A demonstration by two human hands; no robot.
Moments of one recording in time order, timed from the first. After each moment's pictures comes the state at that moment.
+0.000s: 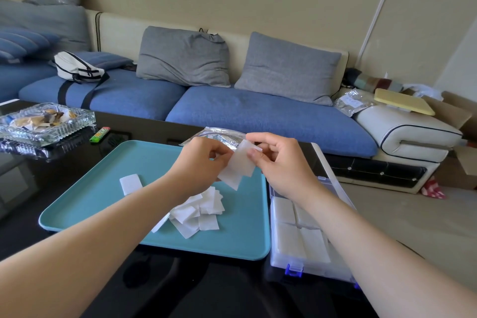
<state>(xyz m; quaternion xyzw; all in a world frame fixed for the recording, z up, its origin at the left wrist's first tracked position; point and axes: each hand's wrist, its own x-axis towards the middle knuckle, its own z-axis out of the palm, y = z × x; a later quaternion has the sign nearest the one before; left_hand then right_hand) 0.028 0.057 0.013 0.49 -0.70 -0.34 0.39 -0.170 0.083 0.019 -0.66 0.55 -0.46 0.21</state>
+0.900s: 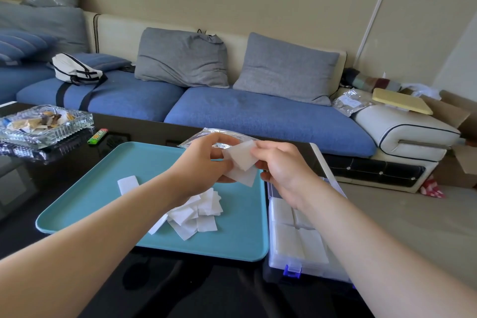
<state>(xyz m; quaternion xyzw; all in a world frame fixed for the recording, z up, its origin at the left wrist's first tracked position) 0.022 0.070 0.025 0.41 -0.64 -0.50 0.41 -0.163 0.084 0.029 -0.48 0.59 -0.49 0.43</state>
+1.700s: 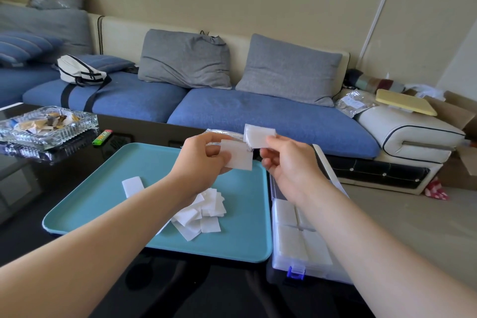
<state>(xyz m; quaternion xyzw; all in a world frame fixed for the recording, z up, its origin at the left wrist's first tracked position) 0.023 0.067 0.022 0.45 -0.58 -0.48 0.48 -0.153 0.083 0.042 -0.30 0.51 -0.65 0.47</state>
